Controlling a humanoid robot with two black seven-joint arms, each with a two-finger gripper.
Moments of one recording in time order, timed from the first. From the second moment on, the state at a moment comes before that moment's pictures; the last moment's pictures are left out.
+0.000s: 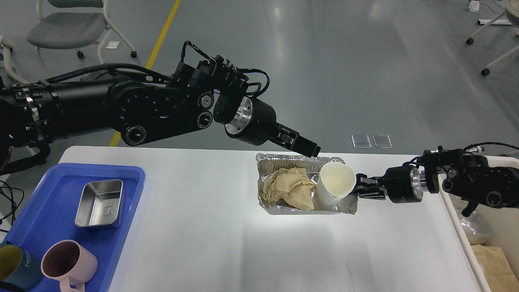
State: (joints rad) left arm -1.64 0.17 0.23 -1.10 0.88 -0.47 -0.17; right arm 1.12 -0.60 -0.38 1.00 -0.73 0.43 0.60
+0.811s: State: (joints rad) left arm -1.23 0.44 -0.25 -0.90 0.57 -0.08 -0.15; right arm 0.91 -0.74 -0.38 0.57 -0.24 0.43 0.52
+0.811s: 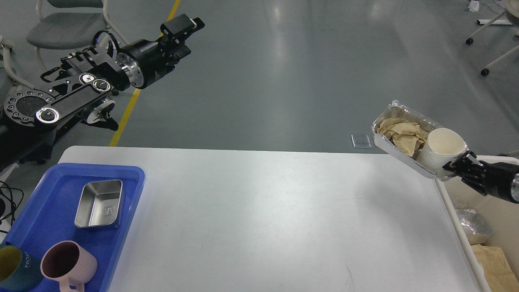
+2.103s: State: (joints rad) left arm -0.84 0.25 -1.01 -0.76 0.35 0.05 -0.18; right arm 0.39 -0.74 -0.32 0.23 0.30 0.41 0.39
